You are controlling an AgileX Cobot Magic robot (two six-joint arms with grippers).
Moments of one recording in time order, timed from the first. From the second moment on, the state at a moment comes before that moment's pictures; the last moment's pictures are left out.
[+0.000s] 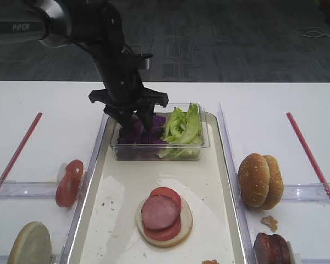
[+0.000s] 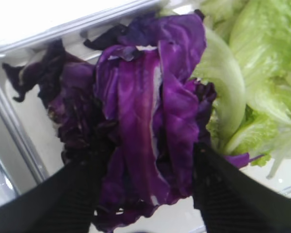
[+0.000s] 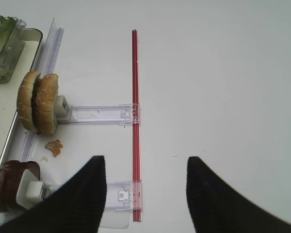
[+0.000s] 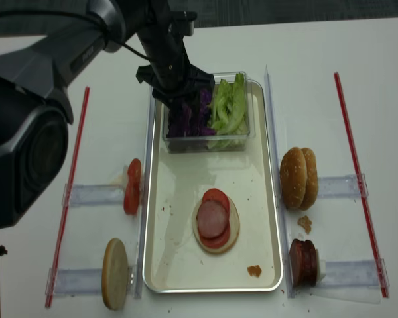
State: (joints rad) left arm -0.41 2.23 -1.90 -0.19 1.13 -0.01; right arm -0.01 -0.02 -0.47 -0.02 1.13 0.02
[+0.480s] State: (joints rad) left arm -0.41 2.28 -1.91 -0.21 1.12 0.00; right arm -0.01 -0.02 -0.47 -0.02 1.13 0.02
